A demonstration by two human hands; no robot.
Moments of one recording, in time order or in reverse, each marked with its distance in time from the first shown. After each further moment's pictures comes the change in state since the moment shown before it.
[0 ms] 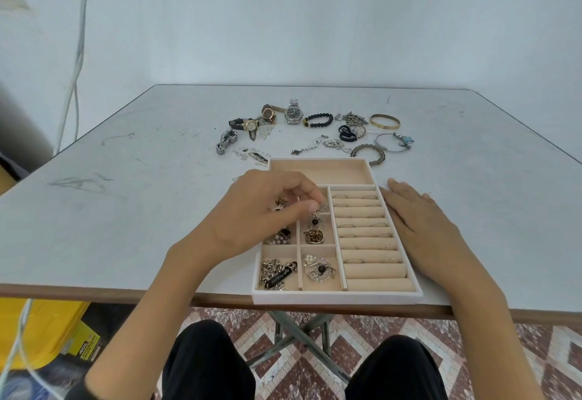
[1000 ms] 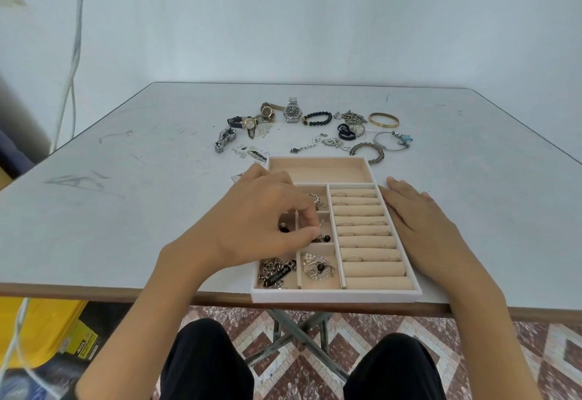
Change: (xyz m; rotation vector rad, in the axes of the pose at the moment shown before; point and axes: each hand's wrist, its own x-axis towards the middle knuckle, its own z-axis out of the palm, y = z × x) left_hand -0.005 0.010 -0.001 0.440 -0.123 0.099; right_hand -0.001 -0.001 -0.002 -0.001 -0.008 -0.004
